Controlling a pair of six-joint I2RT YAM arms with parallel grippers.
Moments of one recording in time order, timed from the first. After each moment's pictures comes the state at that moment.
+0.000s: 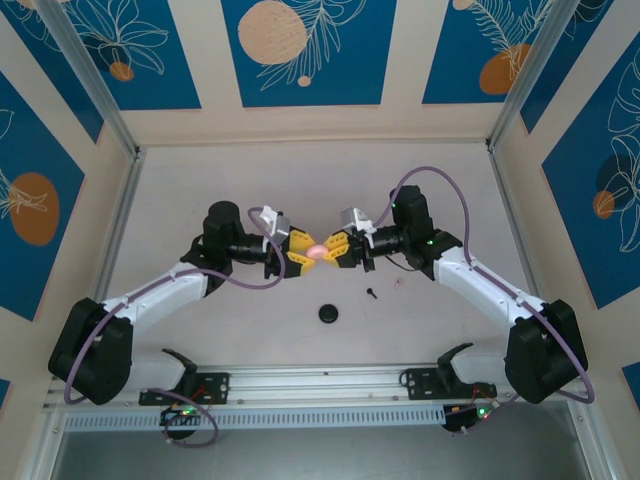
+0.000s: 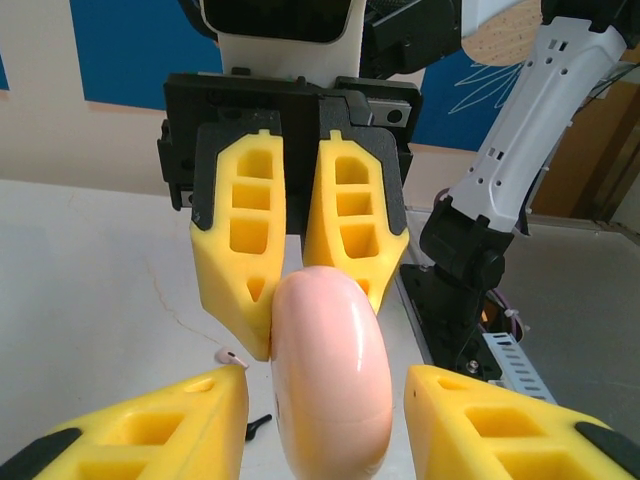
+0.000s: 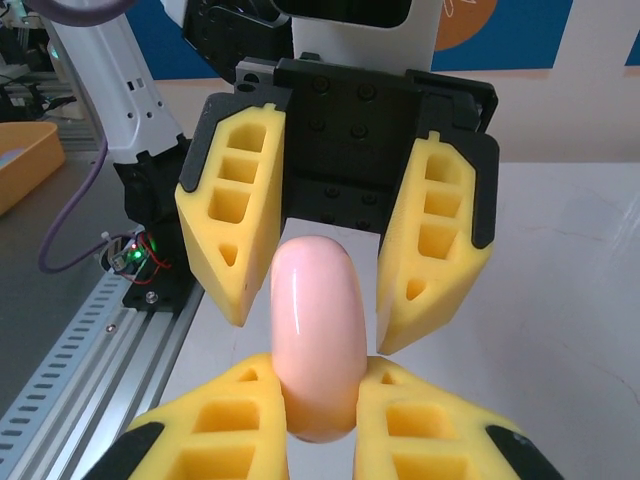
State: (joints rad) left arm -0.51 1.30 0.71 0.41 1.10 0.03; right arm 0.47 1.27 0.86 -0.09 -1.12 -0.43
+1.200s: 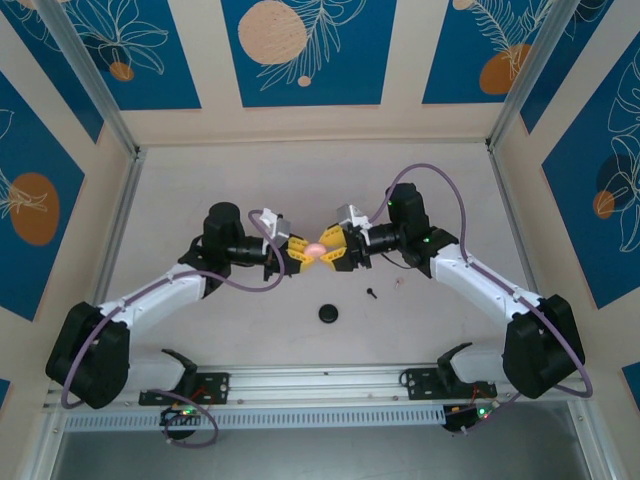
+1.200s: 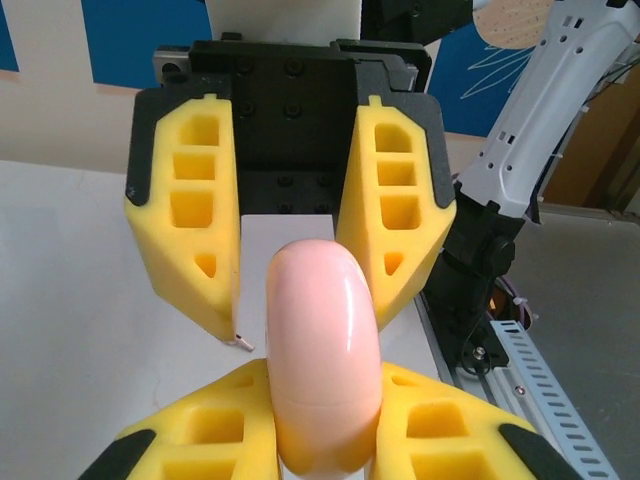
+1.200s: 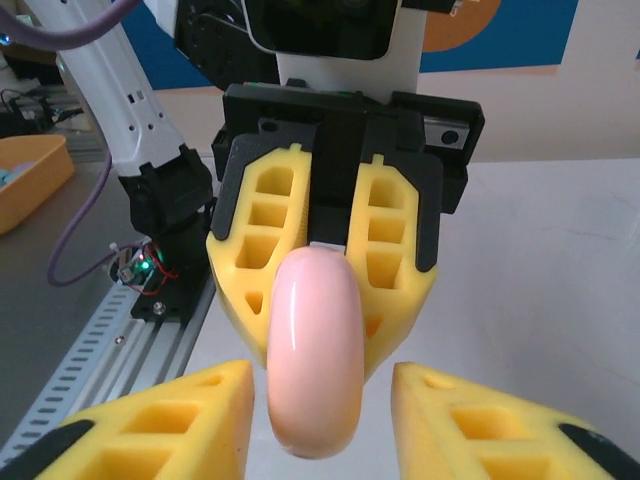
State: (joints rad) left arm -0.52 1.28 0.71 0.33 1.07 0.09; right arm 0.49 1.29 0.88 -0.07 -1.12 -0.38
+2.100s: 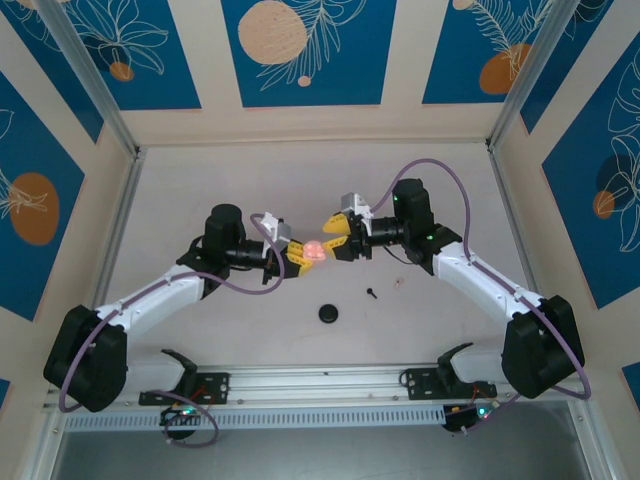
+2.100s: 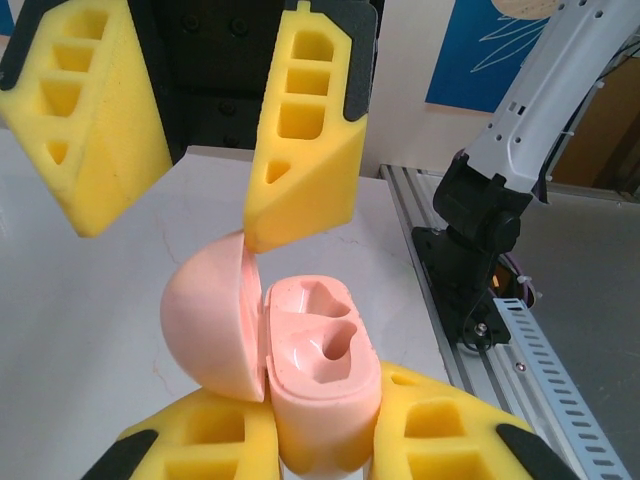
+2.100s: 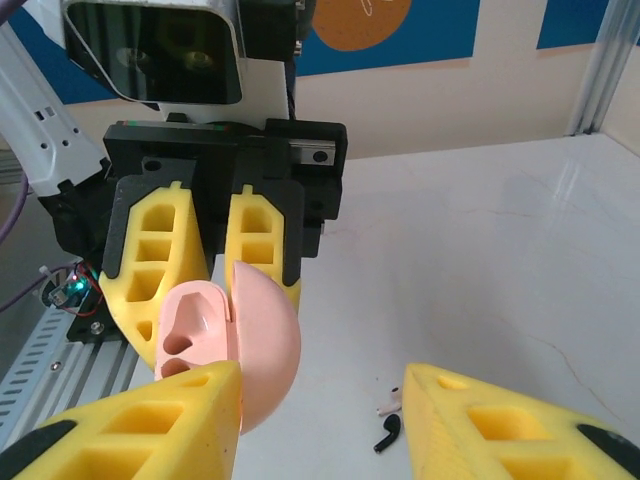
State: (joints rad) left arm -0.52 1.26 0.71 0.21 1.05 0.16; right arm 0.45 1.29 0.89 -0.02 -1.01 -0.30
